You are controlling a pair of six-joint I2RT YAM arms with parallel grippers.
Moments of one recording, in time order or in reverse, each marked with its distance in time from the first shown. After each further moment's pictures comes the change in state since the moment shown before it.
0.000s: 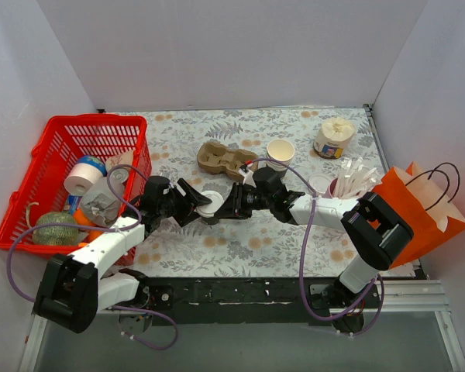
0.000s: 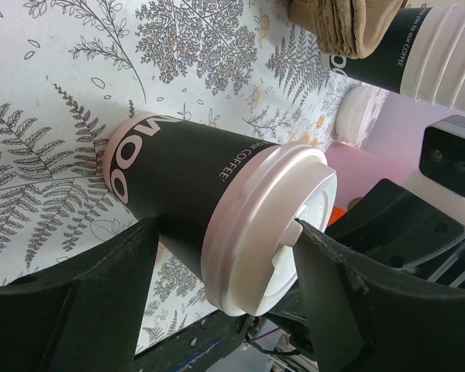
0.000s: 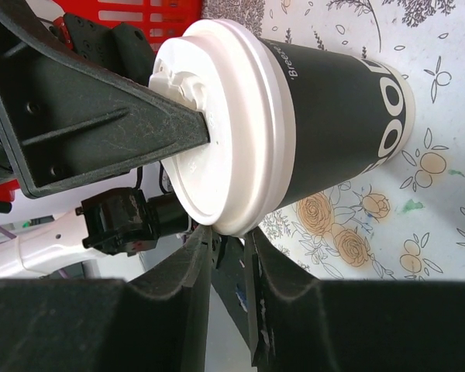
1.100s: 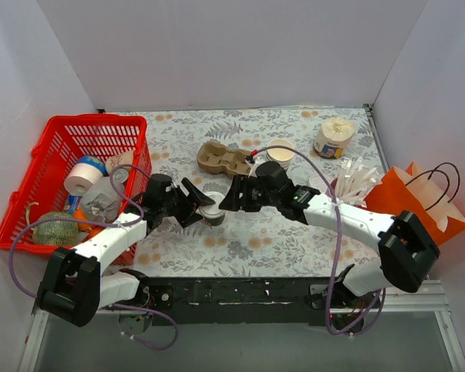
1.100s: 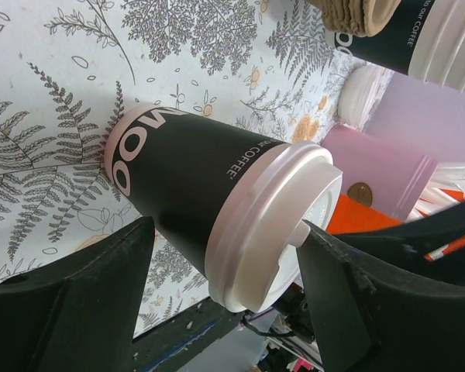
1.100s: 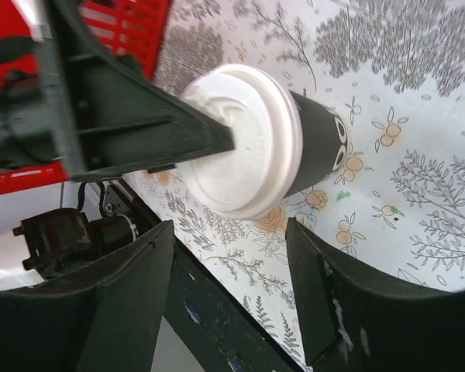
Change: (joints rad) left arm 0.001 0.044 0.031 -0.019 0.038 0.004; right arm 0.044 -0.169 0.106 -0.359 0.265 -0.214
